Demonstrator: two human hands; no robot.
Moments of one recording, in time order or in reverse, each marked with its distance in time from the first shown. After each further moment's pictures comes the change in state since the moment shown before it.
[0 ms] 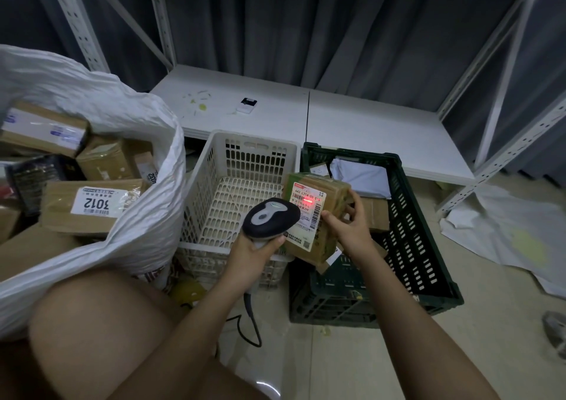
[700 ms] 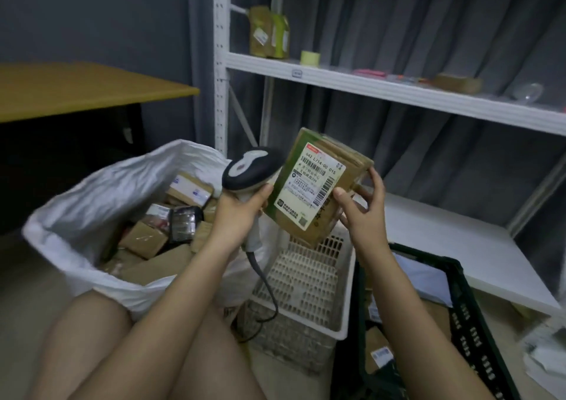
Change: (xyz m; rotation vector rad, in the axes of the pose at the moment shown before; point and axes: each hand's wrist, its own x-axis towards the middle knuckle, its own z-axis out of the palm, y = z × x) left_hand -0.068 0.181 -0.134 -0.164 0.474 0.426; right_hand -0.083 -0.204 0.114 0.179 -0.211 -0.502
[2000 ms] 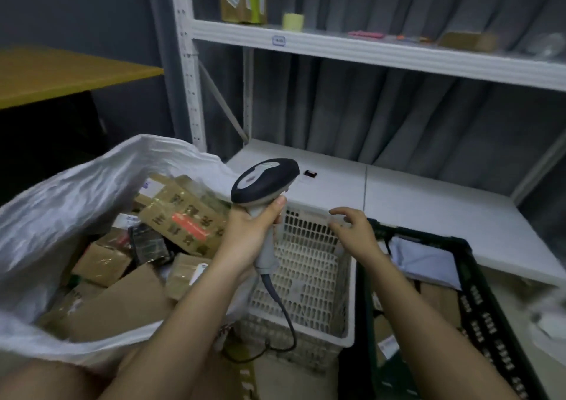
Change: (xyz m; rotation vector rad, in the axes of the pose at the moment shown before) left_hand 0.044 -0.052 0.048 -0.040 -0.192 -0.146; right_hand 0.084 0.142 -0.034 -0.644 -0.158 0.215
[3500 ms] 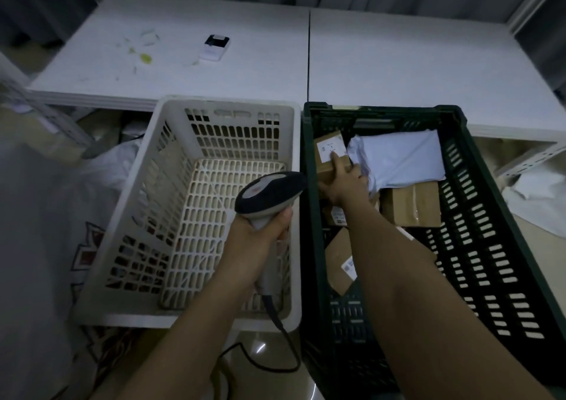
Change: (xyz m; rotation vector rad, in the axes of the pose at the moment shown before) left_hand 0.066 -0.270 0.157 0.095 -0.199 -0.545; right_hand 0.111 0.329 0.021 -0.468 -0.156 0.621
